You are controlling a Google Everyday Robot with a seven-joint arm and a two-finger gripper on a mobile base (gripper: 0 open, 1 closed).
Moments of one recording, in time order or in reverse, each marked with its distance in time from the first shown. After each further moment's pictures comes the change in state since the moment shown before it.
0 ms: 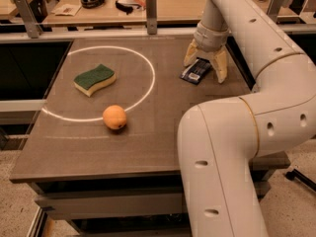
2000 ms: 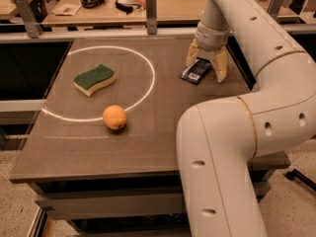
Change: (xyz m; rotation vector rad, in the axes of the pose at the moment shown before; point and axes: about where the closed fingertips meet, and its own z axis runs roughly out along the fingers) arm 0.000 0.003 -0.006 -0.002 0.004 0.007
